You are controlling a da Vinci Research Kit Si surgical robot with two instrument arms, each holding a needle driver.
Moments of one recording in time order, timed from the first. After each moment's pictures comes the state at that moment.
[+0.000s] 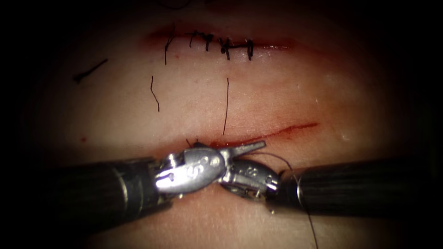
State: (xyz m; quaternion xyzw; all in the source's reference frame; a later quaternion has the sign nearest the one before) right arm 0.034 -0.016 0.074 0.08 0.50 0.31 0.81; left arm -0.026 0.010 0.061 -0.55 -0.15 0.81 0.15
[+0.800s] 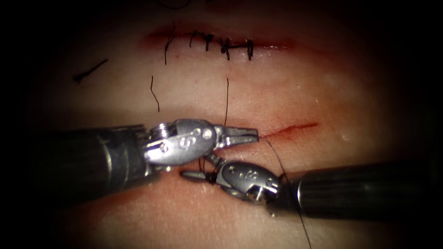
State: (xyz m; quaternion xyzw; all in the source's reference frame) right arm 0.034 -0.017 0.074 0.09 0.50 0.30 0.81; left arm -0.024 0.015 0.061 -0.53 -0.16 0.82 0.15
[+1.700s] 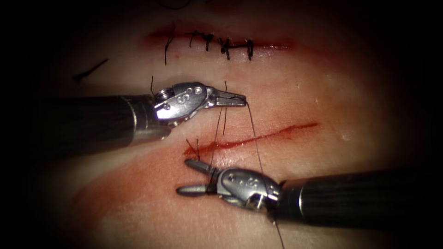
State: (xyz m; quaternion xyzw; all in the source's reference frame) right arm 0.034 -0.017 0.072 0.16 0.58 0.23 0.76; left arm -0.022 0.019 0.077 -0.63 -0.22 0.73 0.12
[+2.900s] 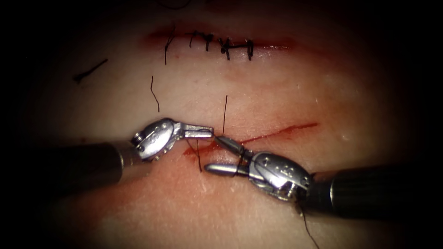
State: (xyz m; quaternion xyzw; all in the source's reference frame) right arm 0.029 -0.014 0.070 0.06 0.61 0.33 0.72; left arm -0.017 0.012 0.083 -0.74 -0.18 0.64 0.11
